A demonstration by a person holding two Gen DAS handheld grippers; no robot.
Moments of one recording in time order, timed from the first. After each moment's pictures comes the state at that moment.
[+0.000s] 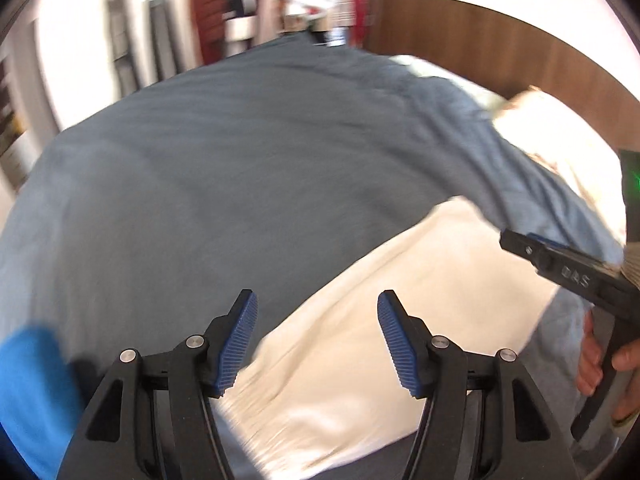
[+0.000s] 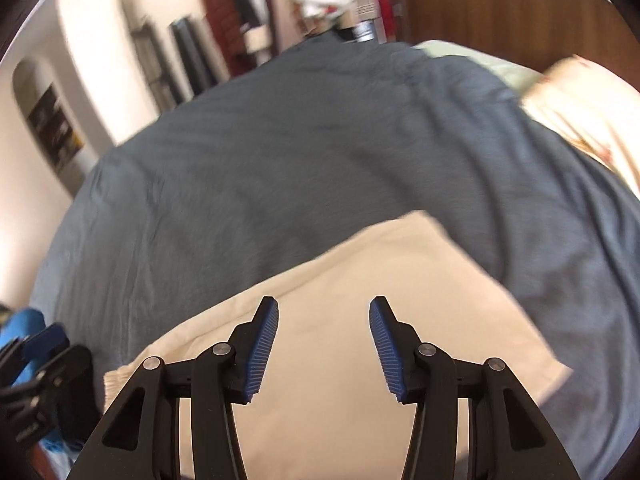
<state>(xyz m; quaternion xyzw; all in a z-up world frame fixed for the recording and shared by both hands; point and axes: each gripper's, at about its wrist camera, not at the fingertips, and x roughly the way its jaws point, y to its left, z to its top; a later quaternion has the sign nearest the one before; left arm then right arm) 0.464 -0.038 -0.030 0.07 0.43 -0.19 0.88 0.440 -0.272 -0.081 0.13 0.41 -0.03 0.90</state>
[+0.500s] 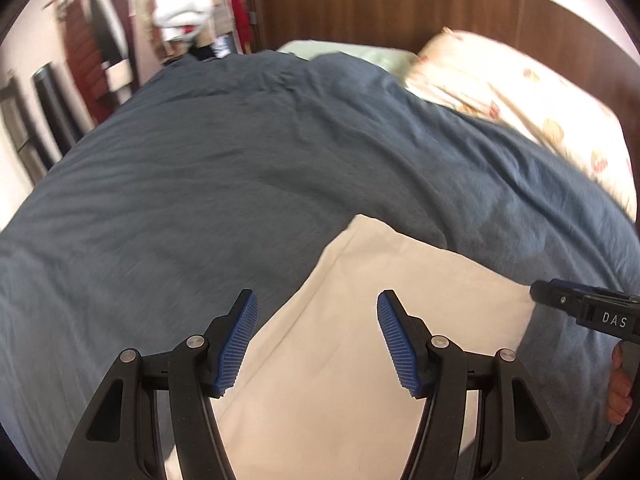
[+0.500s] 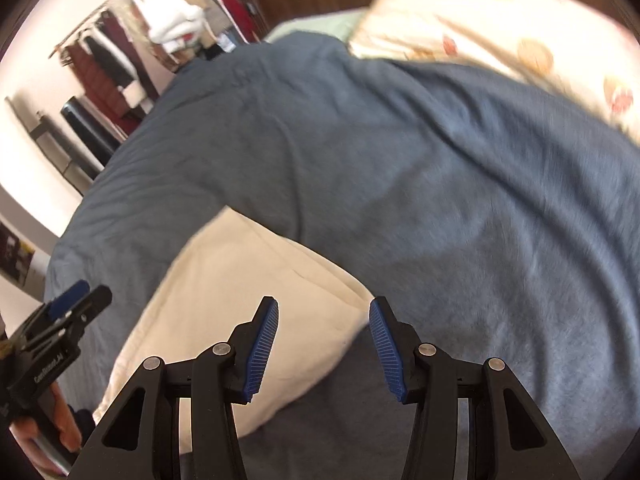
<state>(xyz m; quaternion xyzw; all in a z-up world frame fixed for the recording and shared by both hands) 0.509 -0.199 -0.051 0.19 0.41 -0.30 0.84 0.368 -0.417 -0.115 0.29 0.43 -0.16 0.84</state>
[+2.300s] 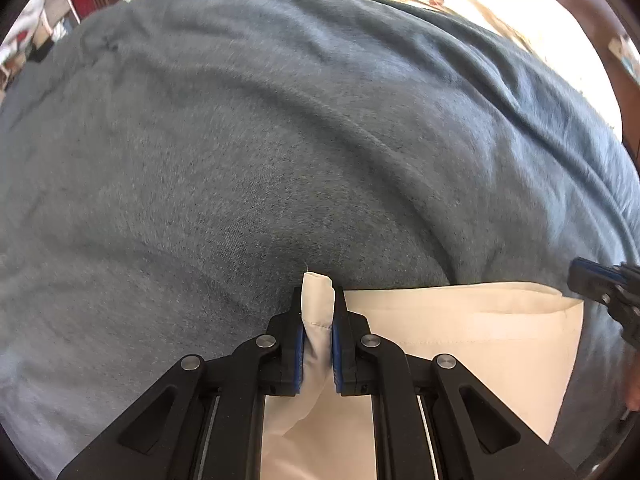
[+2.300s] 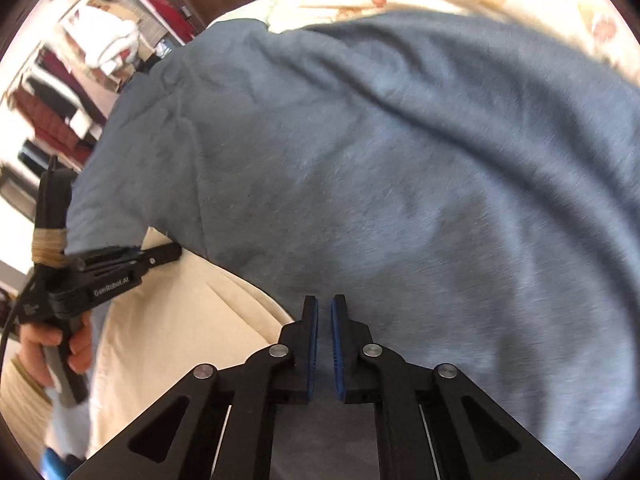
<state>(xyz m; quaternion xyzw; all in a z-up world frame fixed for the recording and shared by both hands) 0.584 -0.350 -0.152 0.30 0.49 -0.45 0.68 0.373 -0.468 -0.164 0.31 0.44 -0.22 0.81</state>
